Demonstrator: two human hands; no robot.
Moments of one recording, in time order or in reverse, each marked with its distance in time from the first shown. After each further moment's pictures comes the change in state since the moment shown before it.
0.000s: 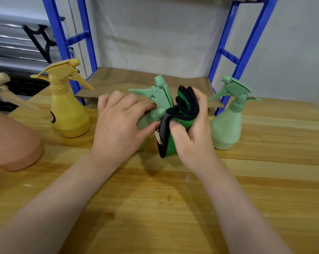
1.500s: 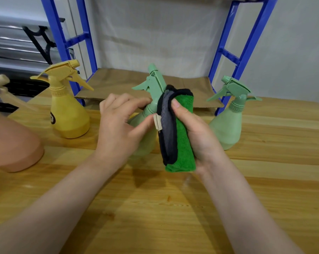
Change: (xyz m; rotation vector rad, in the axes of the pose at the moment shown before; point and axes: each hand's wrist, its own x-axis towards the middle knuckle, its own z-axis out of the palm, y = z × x) left_hand -0.002 0.001 0.007 -0.335 0.085 -0.182; right_hand 0.007 -0.024 -0.004 0.812 -0.146 0.782
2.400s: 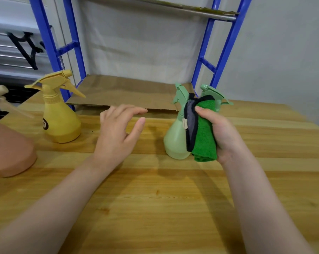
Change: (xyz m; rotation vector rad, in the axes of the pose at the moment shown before) left_hand -0.008 -0.002 0.004 -0.008 -0.182 -0.032; right_hand -0.024 -0.048 -0.052 -0.191 0.333 -0.017
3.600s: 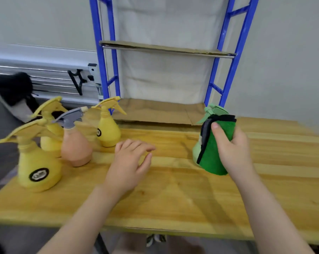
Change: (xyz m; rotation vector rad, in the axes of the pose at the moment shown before) left_hand -0.076 0.025 -0.077 0.190 -0.120 0.056; right_hand -0.088 0.002 0.019 -0.489 0.327 -0.529
